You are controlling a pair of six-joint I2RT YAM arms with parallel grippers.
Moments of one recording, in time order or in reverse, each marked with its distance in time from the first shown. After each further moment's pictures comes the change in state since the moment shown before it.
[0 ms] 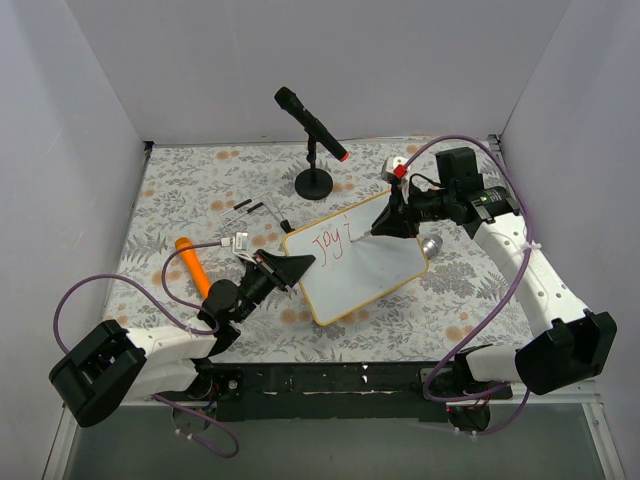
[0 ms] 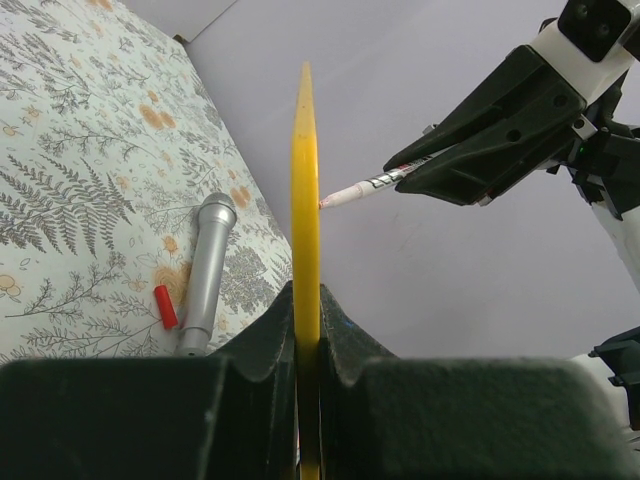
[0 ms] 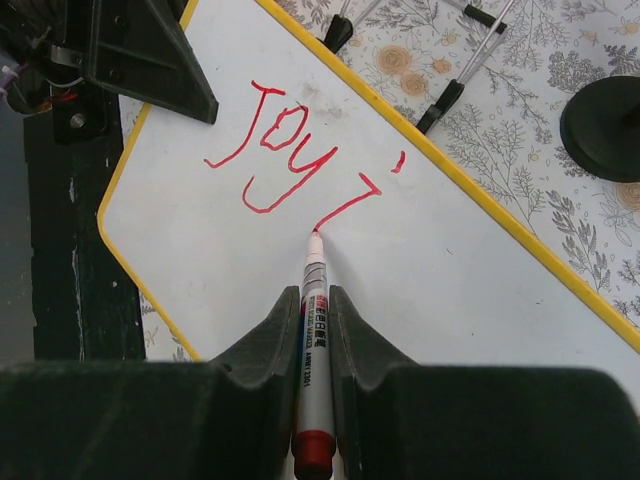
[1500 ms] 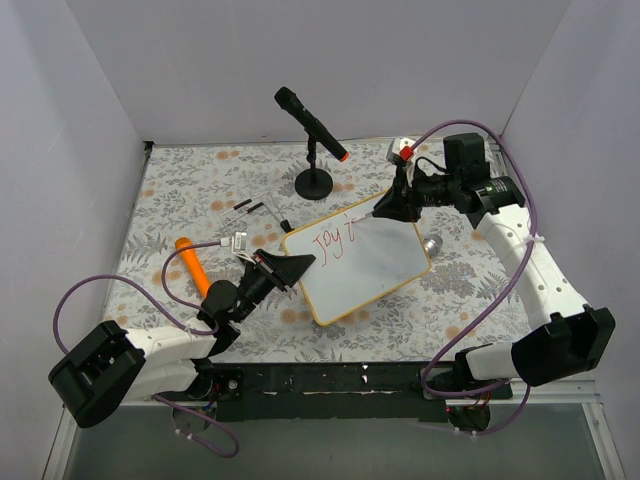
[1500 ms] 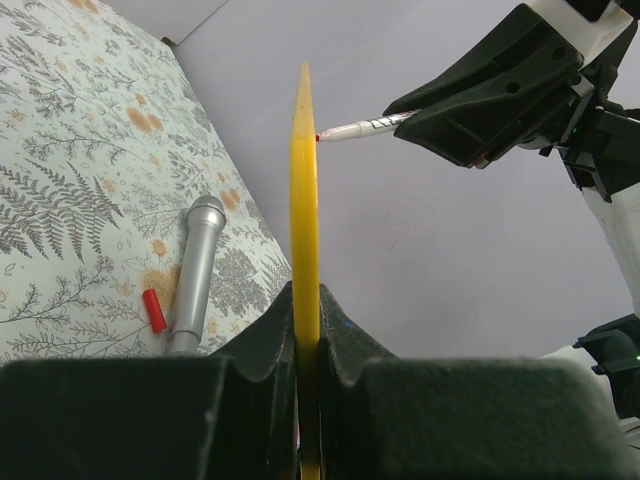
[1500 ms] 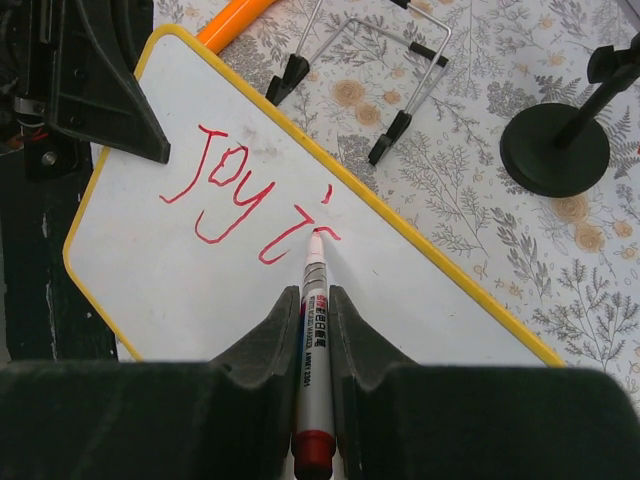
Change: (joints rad) left arm 0.000 -0.006 0.000 0.016 0.010 -0.008; right arm -0.033 0.039 0.099 0.047 0.018 0.063
